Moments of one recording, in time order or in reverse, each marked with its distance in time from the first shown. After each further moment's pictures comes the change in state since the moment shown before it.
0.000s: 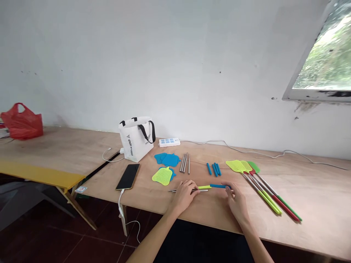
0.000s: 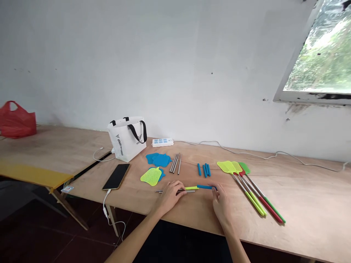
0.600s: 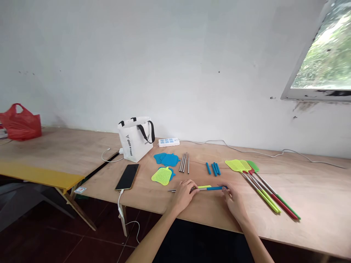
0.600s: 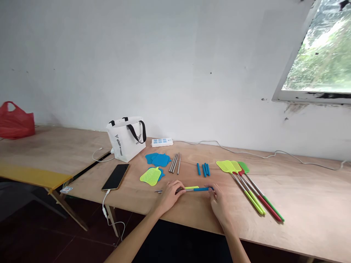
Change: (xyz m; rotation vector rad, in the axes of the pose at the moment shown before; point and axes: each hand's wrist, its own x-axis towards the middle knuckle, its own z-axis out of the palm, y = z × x) left_hand 0.001 -0.001 0.000 -0.049 0.009 -0.014; right_hand -0.003 -0.007 0.000 0.081 -0.082 -0.025
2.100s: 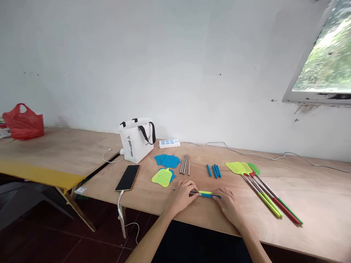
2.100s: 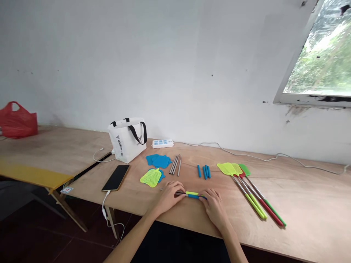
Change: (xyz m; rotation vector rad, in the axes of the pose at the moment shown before) left_hand 0.001 0.006 -0.018 0.057 -0.037 0.089; right_hand 0.001 0.015 0.006 -0.411 -0.279 -0.341
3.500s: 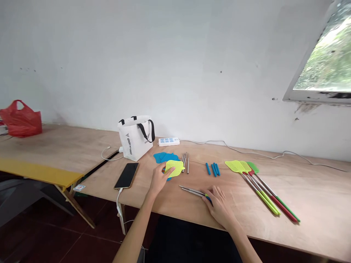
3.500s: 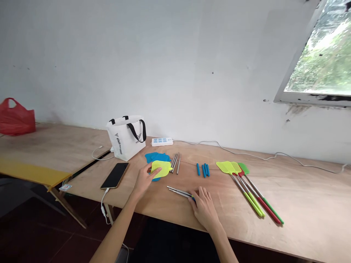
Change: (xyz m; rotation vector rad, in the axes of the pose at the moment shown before) left_hand -0.001 -0.043 -0.077 -0.408 0.480 -0.282; right_hand -0.001 -0.040 0.014 -0.151 0.063 -0.106
